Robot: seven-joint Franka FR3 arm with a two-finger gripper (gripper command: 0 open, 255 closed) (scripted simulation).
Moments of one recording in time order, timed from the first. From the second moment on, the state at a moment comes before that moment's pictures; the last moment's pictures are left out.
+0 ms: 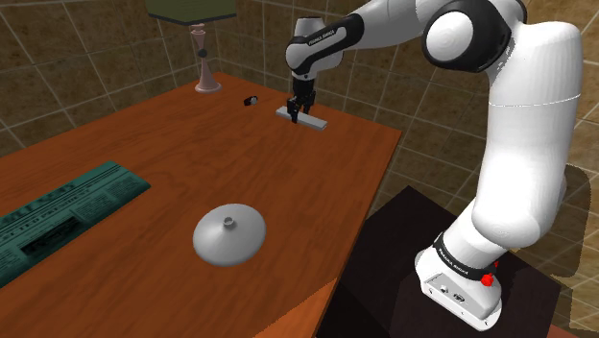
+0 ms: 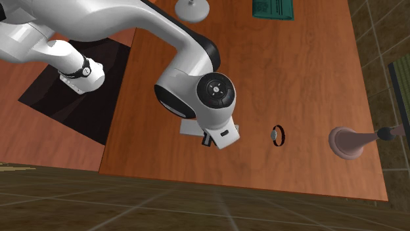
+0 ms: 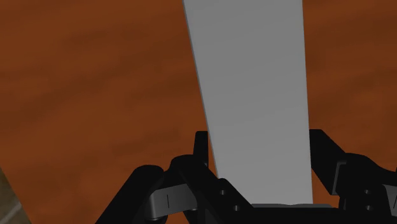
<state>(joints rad) 0.01 0.48 -0.04 -1.65 0.05 2.13 -0.23</state>
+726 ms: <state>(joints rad) 0.01 0.42 -0.04 -1.59 0.04 2.01 -0.23</state>
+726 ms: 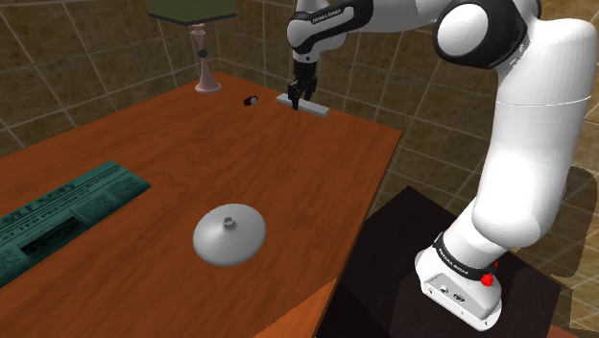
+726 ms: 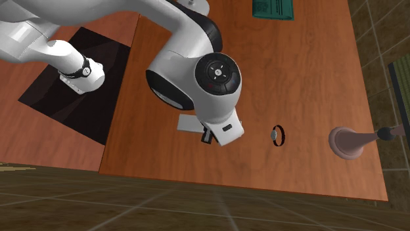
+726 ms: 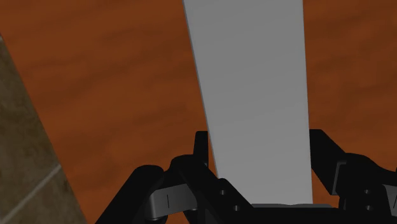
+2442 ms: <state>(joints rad) 0.11 0.04 0.02 -1.93 0.02 1.96 -0.05</state>
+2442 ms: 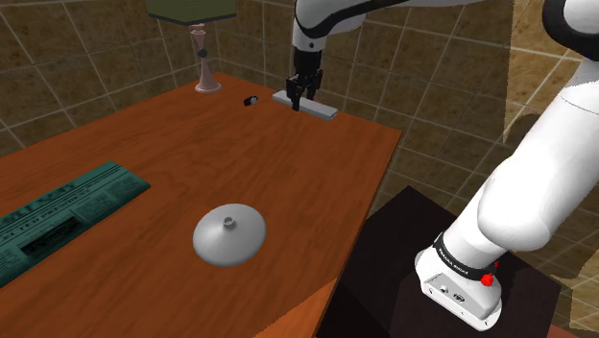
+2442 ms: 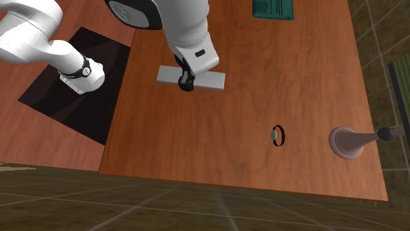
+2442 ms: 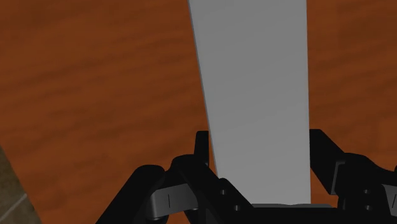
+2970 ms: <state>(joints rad) 0.18 -0.15 0.09 -2.15 0.04 2.00 0.09</state>
